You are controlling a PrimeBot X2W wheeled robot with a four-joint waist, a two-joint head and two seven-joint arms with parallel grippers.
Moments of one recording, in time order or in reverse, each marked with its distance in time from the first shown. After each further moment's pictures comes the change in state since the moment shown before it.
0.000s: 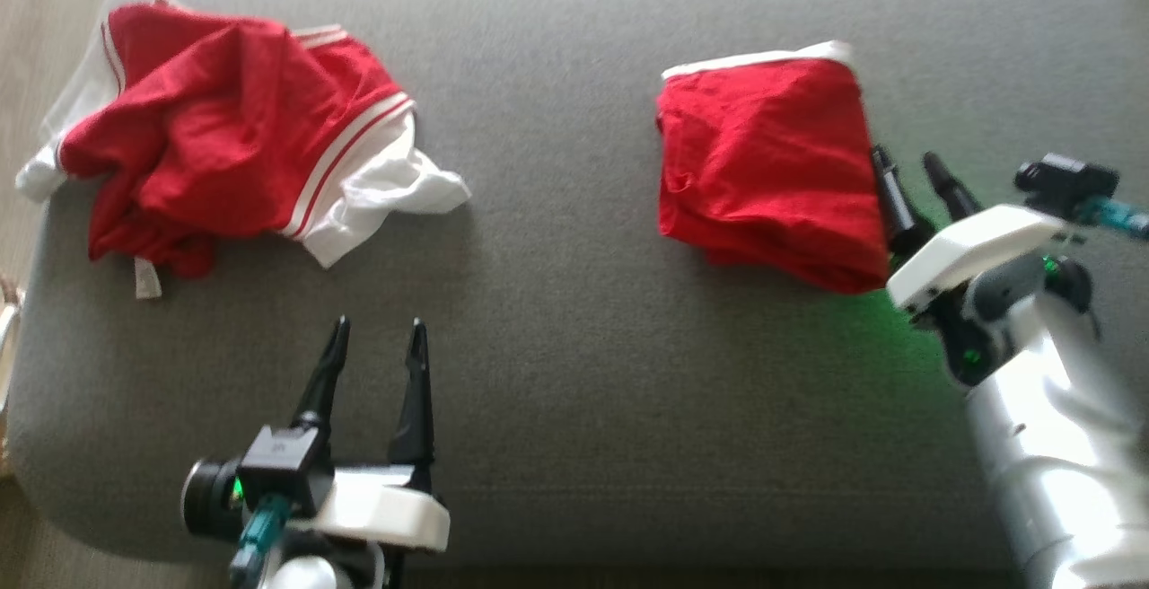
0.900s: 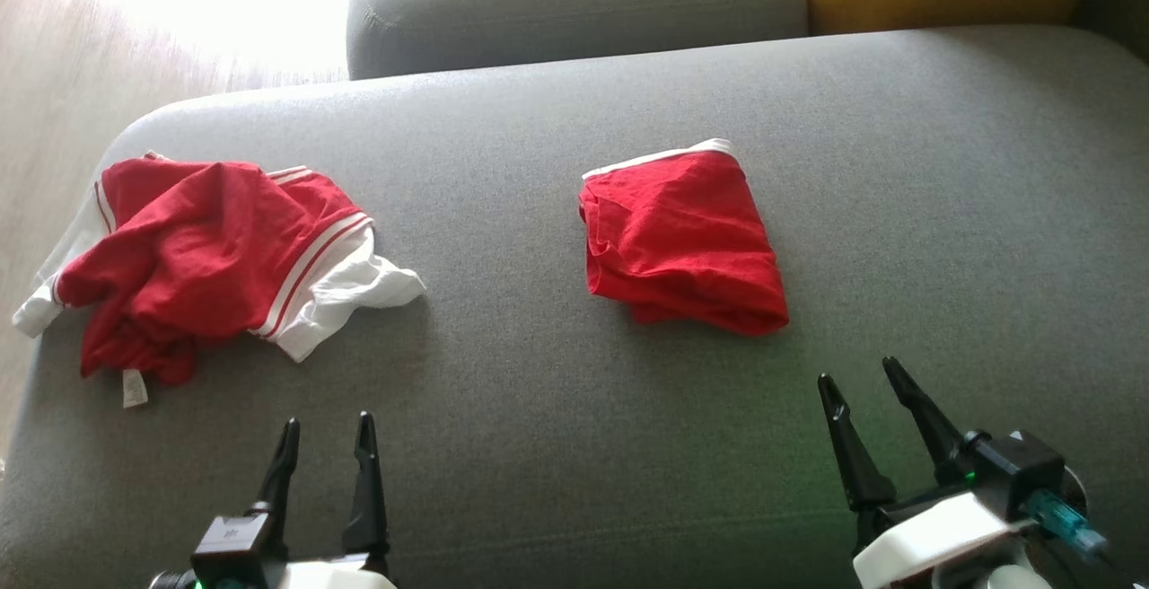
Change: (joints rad) left arm 0.173 0.001 0.086 -0.012 -0.035 0.002 0.000; right arm 0.702 0.076 0.023 -0.697 -0.363 0.000 -0.131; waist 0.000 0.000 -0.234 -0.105
